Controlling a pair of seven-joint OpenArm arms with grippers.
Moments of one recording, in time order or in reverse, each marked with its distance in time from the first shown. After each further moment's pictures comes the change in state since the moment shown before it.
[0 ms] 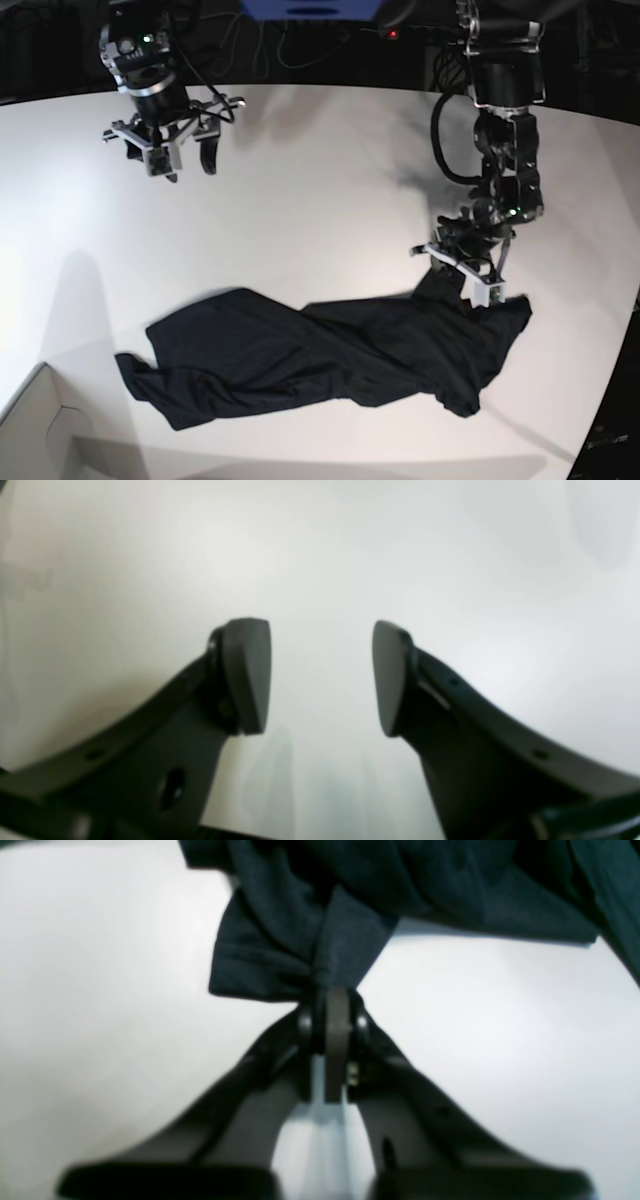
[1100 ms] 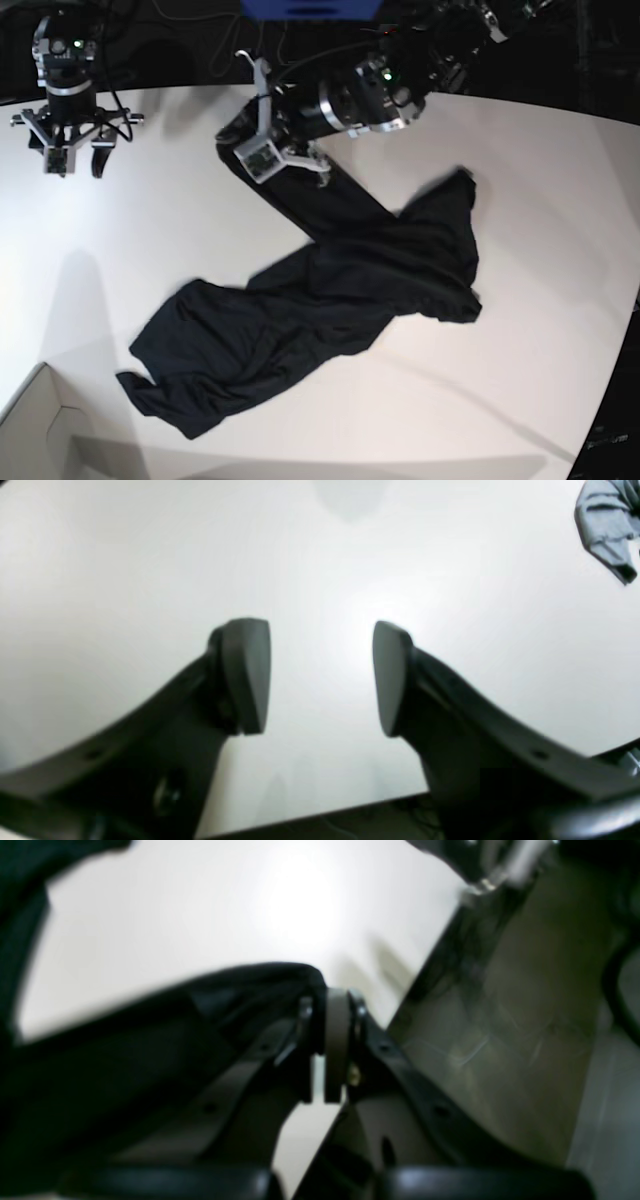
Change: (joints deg) left arm 11.0 -7.9 57.1 41.5 0.8 0.3 7.3; right arm -0.3 0.3 21.9 0.0 0.5 0.0 0.0
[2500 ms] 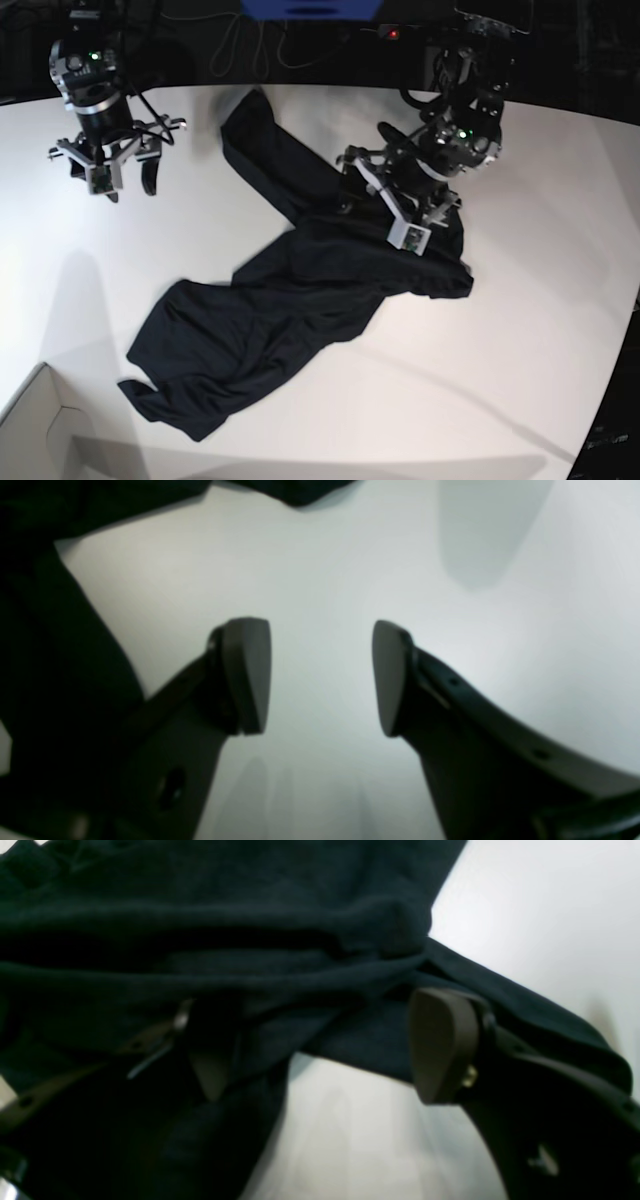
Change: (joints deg) left arm 6.3 6.0 -37.5 -14.0 1.7 0.2 -2.2; right arm 4.2 -0.1 -6.2 0.1 0.0 10.8 -0.1
